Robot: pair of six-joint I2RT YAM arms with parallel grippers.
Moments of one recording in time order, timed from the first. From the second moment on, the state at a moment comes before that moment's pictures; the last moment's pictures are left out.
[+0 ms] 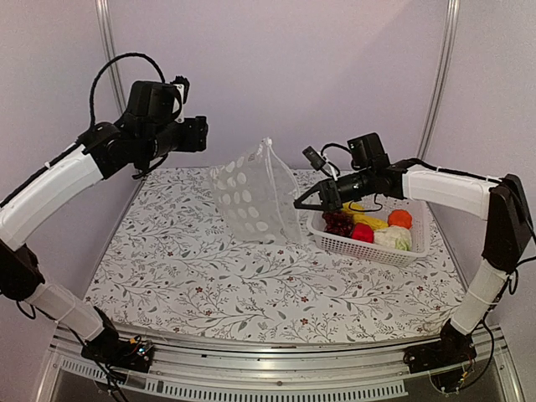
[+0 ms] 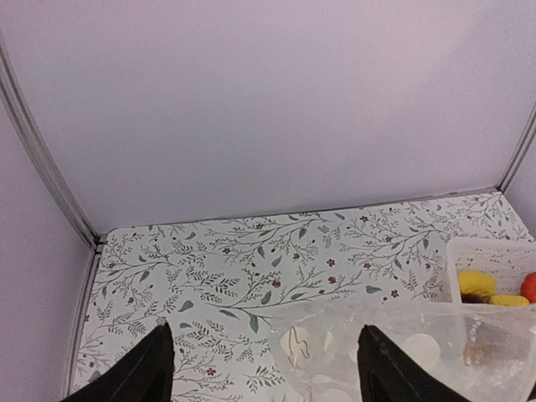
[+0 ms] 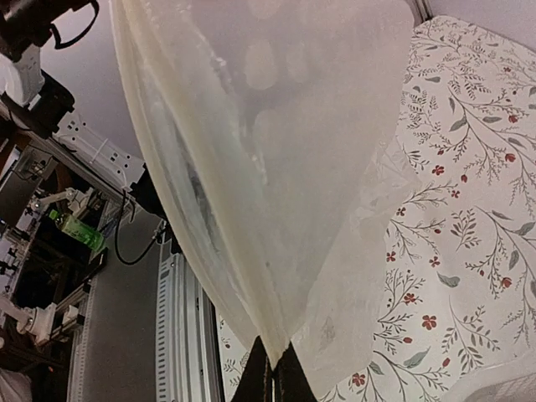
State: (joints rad) left arm -0.69 1.45 1.58 -0.54 -0.53 -0.18; right arm 0.58 1.69 1.32 -0.26 -0.94 0.04
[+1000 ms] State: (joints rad) left arm -0.98 1.79 1.61 -0.49 -0.41 -0.55; right arm 0.57 1.85 1.31 0.06 -0.97 0.56
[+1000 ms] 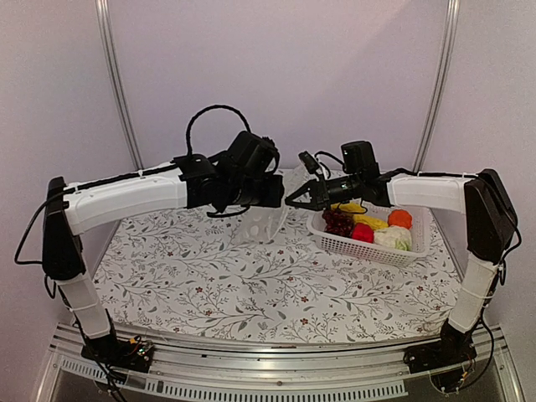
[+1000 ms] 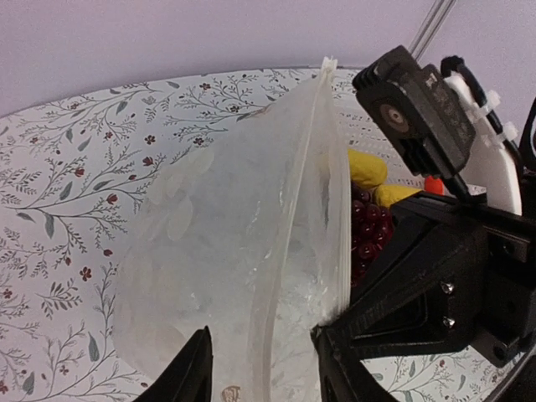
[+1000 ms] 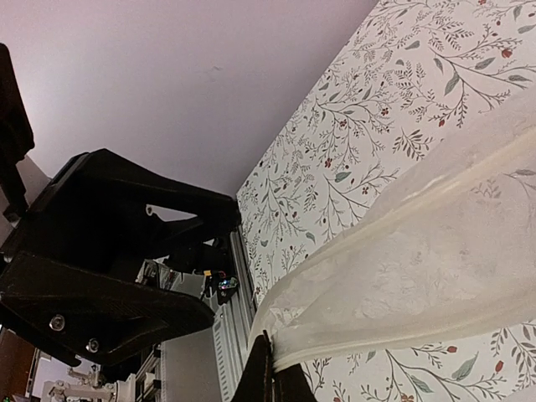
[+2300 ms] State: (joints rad) left arm -0.96 1.91 1.79 -0.69 -0.60 -0.48; right arm 0.56 1.79 1.37 -0.27 -0.46 0.58
